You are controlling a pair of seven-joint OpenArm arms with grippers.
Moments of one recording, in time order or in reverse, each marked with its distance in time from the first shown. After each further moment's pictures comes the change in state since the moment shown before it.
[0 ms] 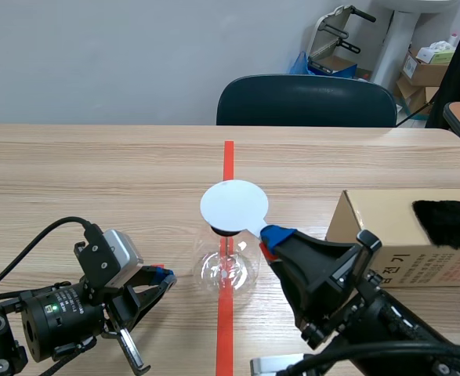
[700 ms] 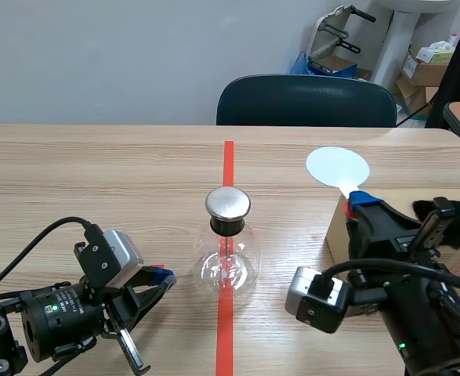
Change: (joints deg) left arm 0.0 0.0 0.0 0.0 0.0 0.0 0.2; right arm 0.0 0.0 0.0 0.0 0.4 0.0 -29.4
